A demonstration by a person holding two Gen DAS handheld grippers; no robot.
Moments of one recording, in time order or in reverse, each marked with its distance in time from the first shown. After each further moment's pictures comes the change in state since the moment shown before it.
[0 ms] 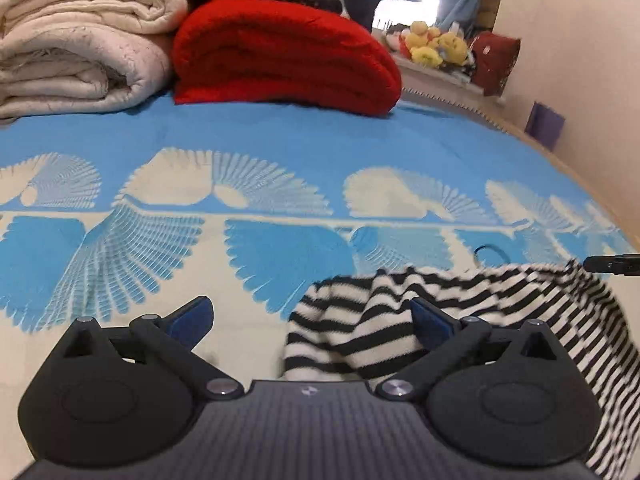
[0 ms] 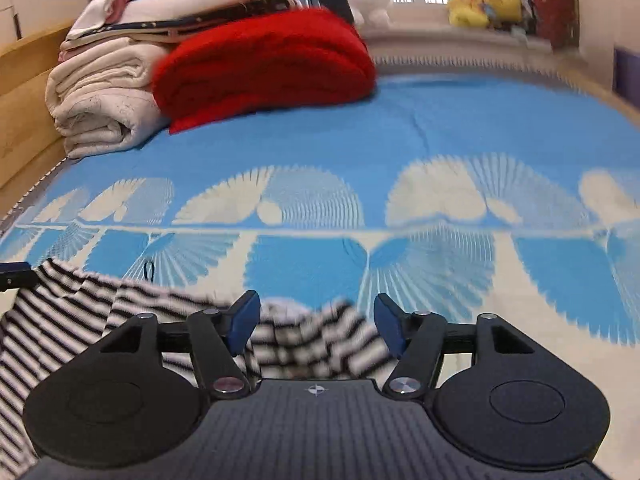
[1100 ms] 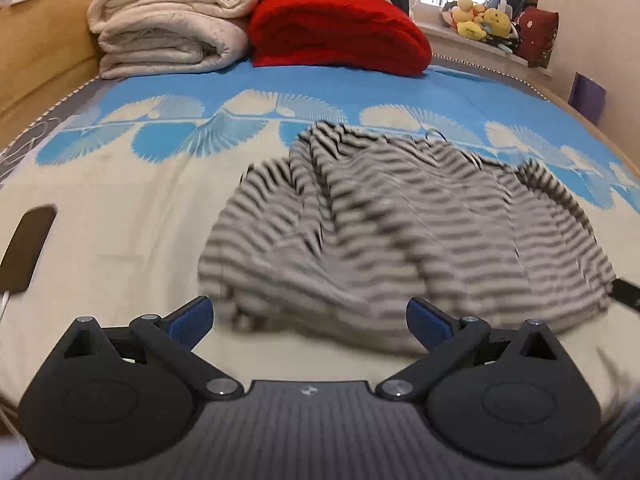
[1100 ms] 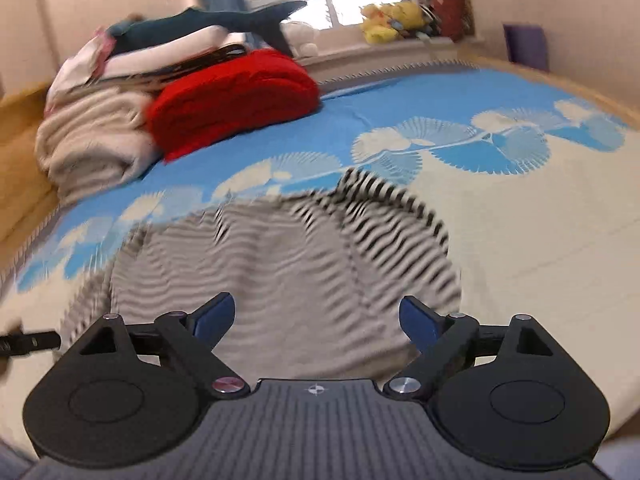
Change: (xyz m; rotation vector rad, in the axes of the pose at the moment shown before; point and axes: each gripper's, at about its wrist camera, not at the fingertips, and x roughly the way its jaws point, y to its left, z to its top) left arm -0.207 -0.120 -0.149 -0.058 0.063 0.255; right arm -0.201 0.131 -0.198 0.086 -0.164 -0.171
